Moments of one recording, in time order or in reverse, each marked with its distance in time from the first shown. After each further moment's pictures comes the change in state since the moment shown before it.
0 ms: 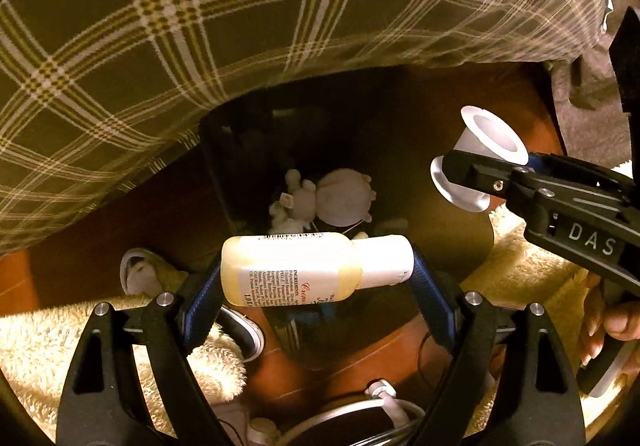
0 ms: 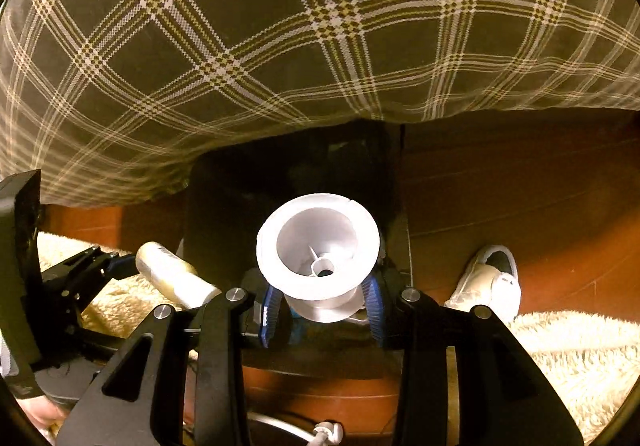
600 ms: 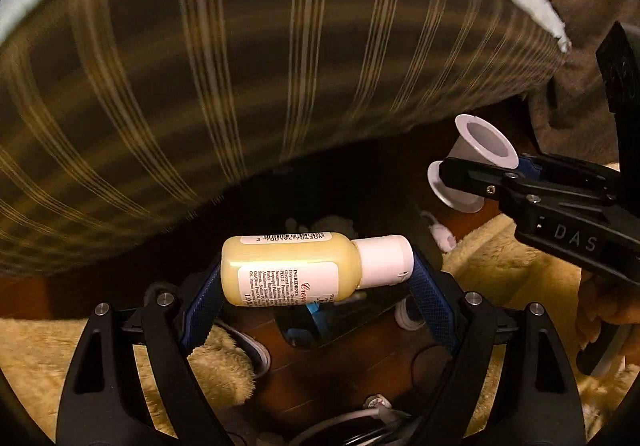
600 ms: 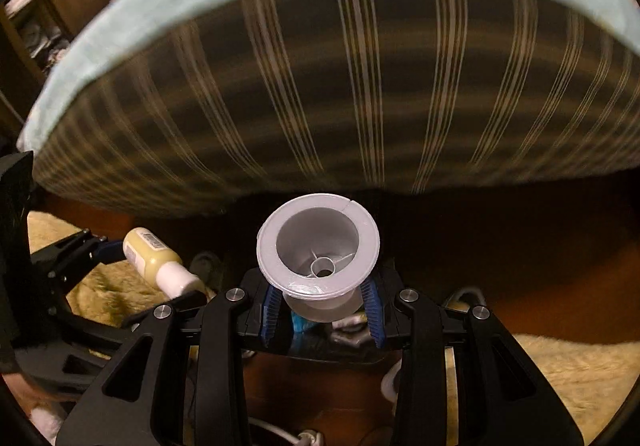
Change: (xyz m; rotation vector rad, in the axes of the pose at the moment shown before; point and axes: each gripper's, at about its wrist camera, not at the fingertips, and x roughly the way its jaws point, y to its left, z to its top) left arm -0.078 -0.019 0.003 0.040 -0.184 0.006; right arm -0.071 0.026 0.001 -0.103 -0.142 -0.021
